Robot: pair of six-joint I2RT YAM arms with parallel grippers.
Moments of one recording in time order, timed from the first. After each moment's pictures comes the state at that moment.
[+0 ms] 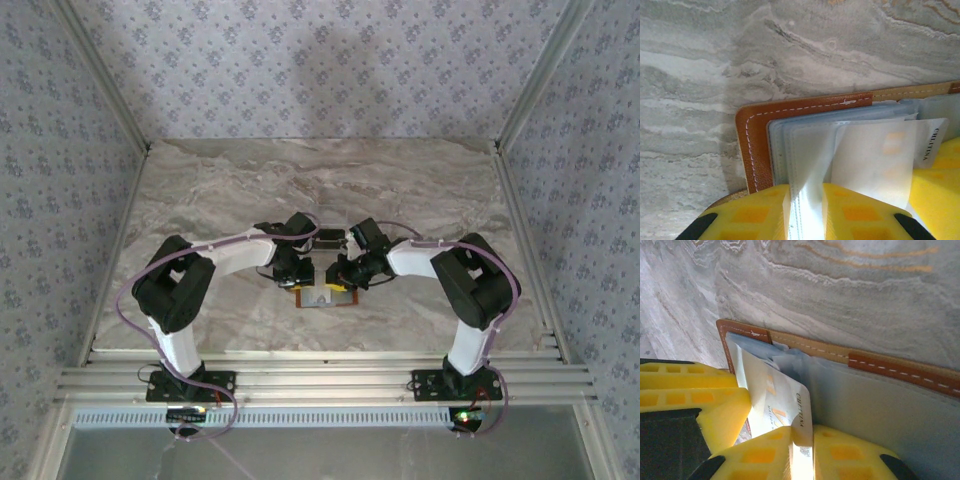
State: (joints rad) left arm -0.73 1.81 1.12 -0.66 0.20 -0.75; right arm 0.59 1.79 0.86 -0.13 -0.64 0.80
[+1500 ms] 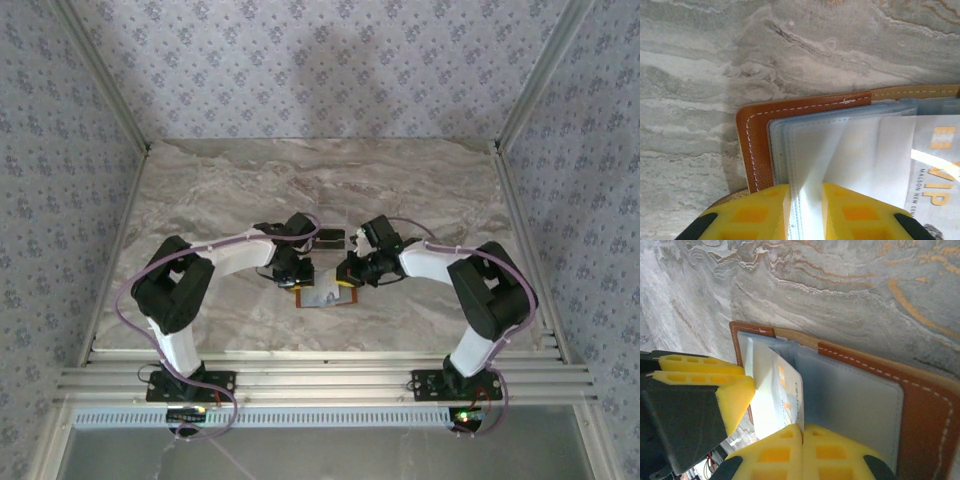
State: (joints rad) left arm -0.73 1.80 1.12 -0.66 0.19 -0.74; right arm 0.54 1.68 0.82 -0.18 -0.61 0.74
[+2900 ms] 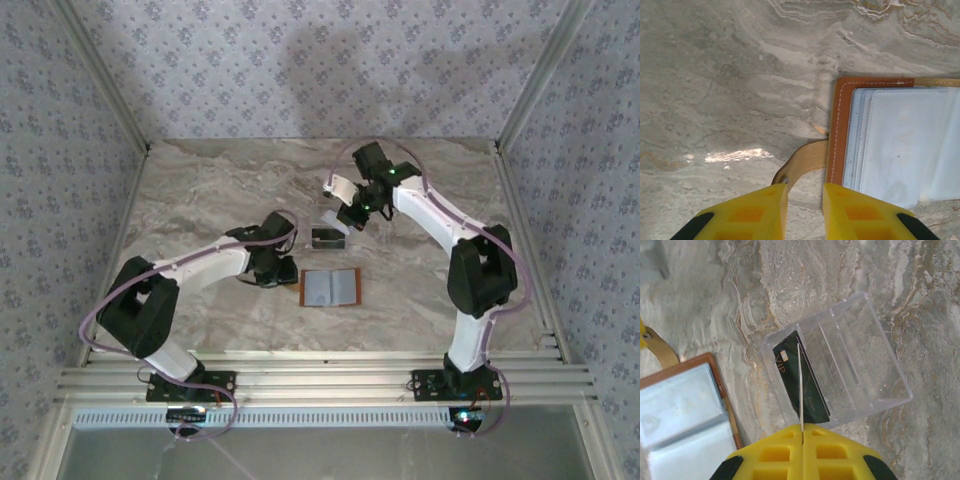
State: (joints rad) left arm -0.67 1.57 0.97 -0.66 0.14 -0.72; right arm 0.48 1.88 1.64 -0.86 -0.35 -0.68
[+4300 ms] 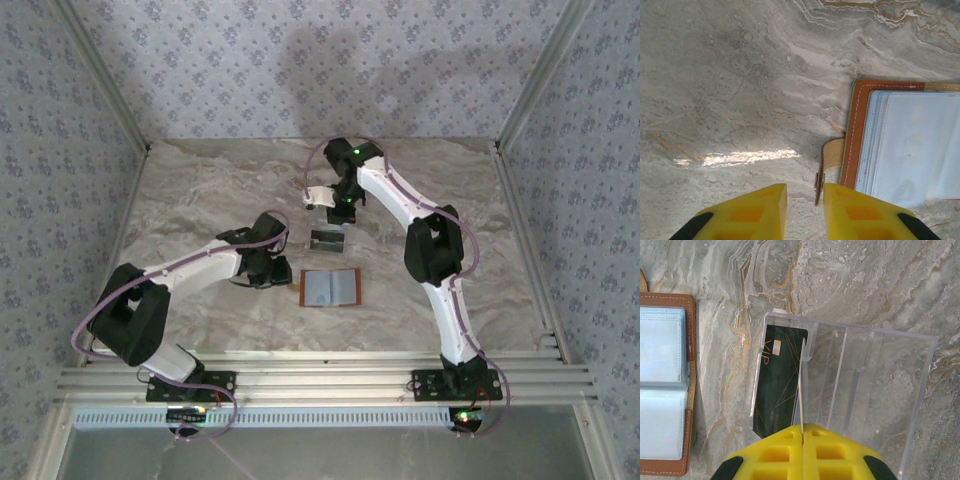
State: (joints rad) left arm -0.63 1.52 0.93 -0.64 0.14 -0.72; right arm 0.53 2.29 2.17 -1.26 -0.27 -1.08
